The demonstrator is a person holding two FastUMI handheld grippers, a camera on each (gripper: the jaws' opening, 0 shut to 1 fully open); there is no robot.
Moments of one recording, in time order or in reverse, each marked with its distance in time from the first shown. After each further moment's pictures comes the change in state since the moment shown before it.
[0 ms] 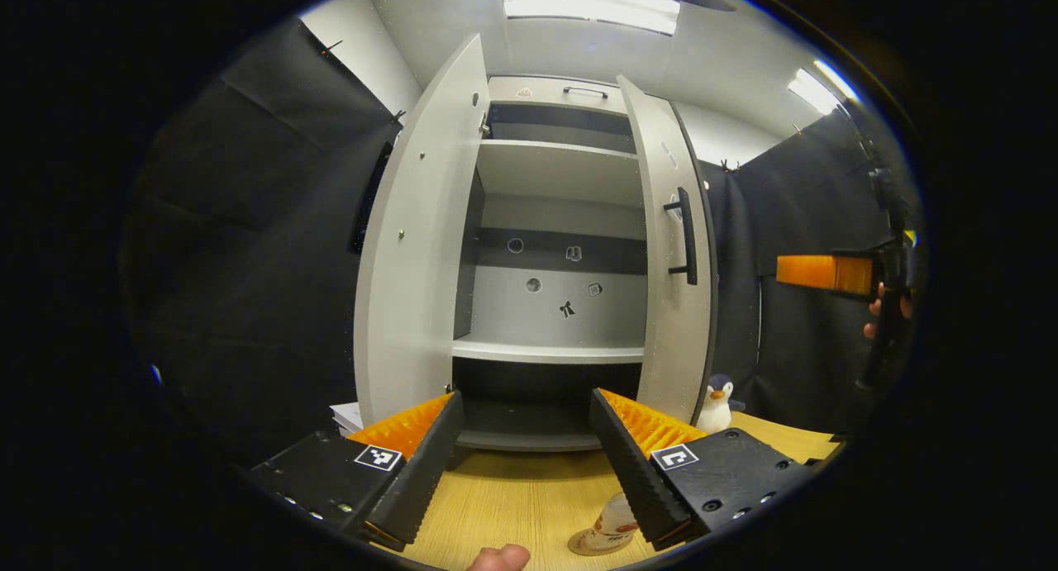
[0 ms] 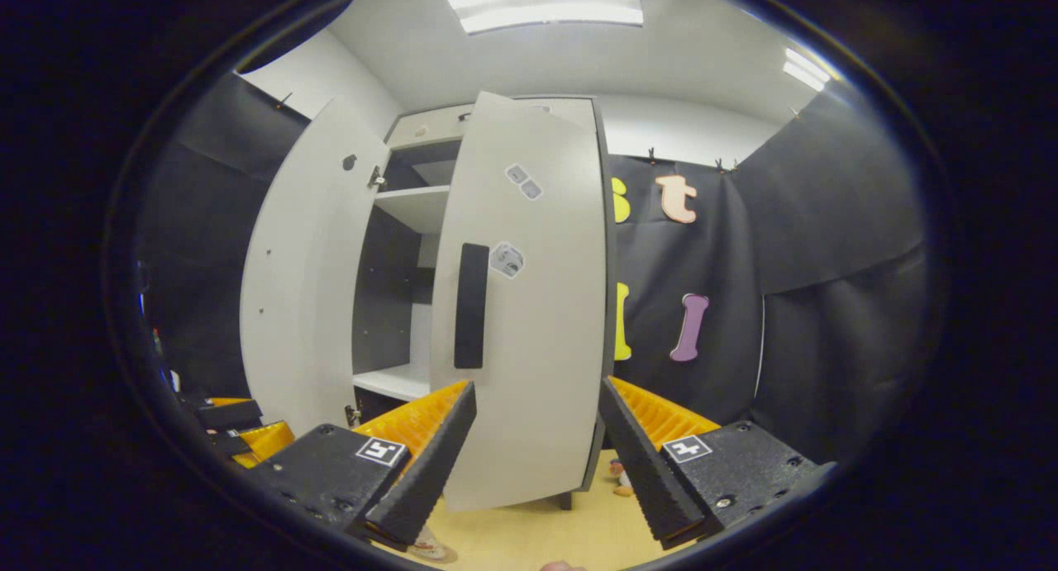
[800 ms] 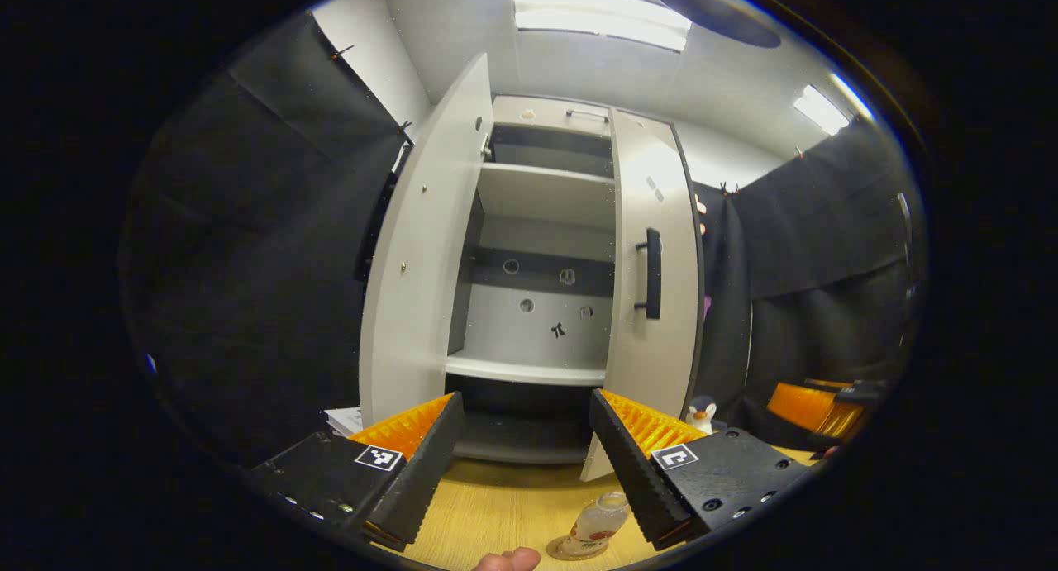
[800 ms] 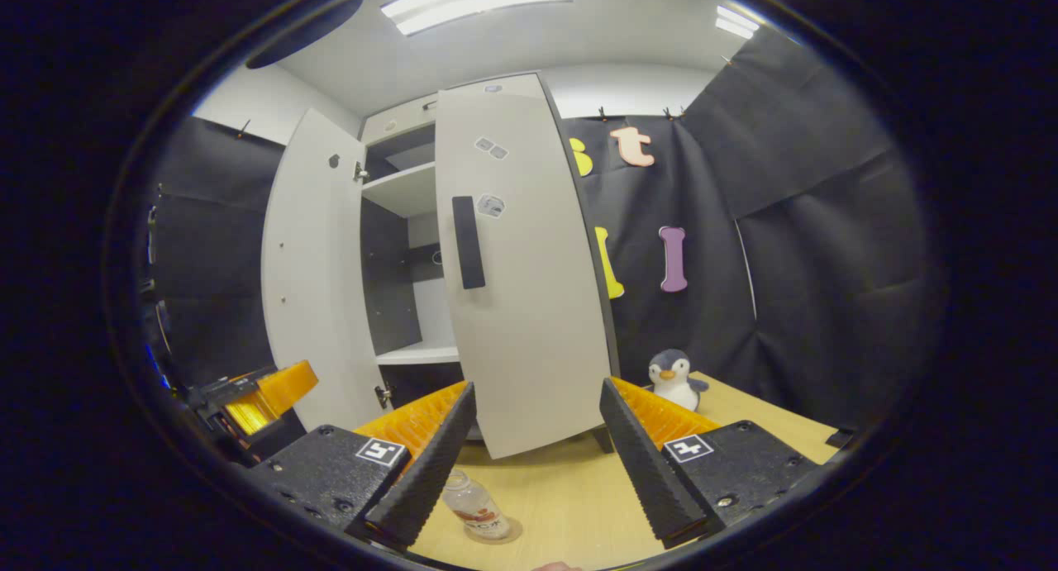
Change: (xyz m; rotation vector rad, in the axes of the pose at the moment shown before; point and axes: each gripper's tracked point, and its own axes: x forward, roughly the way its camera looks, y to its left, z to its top) left arm -0.022 0.001 0.059 -0.098 -0.102 -0.007; right arm -0.059 0.033 -0.074 0.239 0.090 -0.021
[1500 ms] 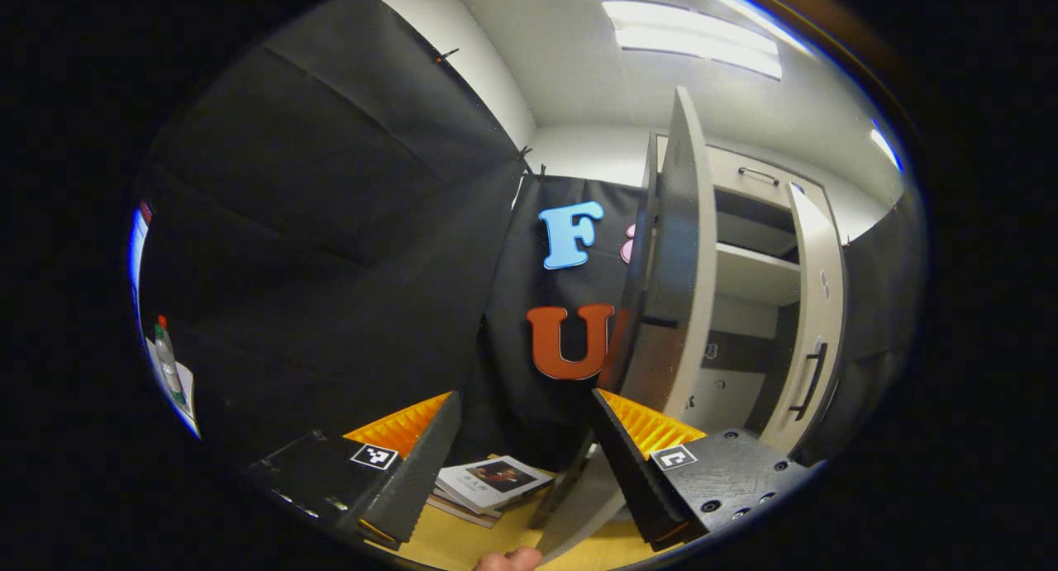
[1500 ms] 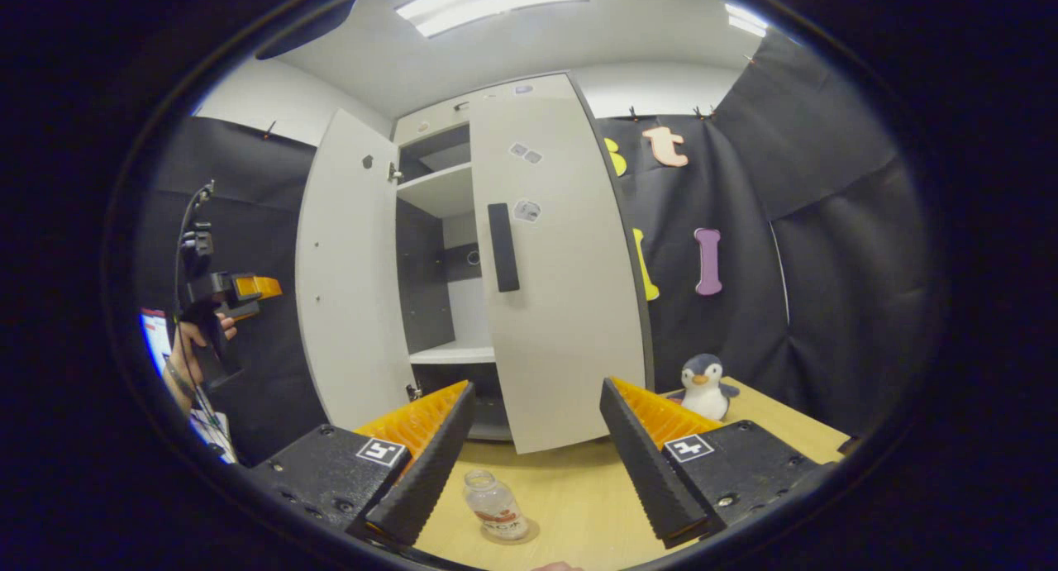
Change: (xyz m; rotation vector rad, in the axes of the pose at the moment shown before) left arm 0.075 0.210 0.074 -0.026 -0.038 0.359; right arm 0.001 0.024 0.007 -0.061 -0.007 0.108
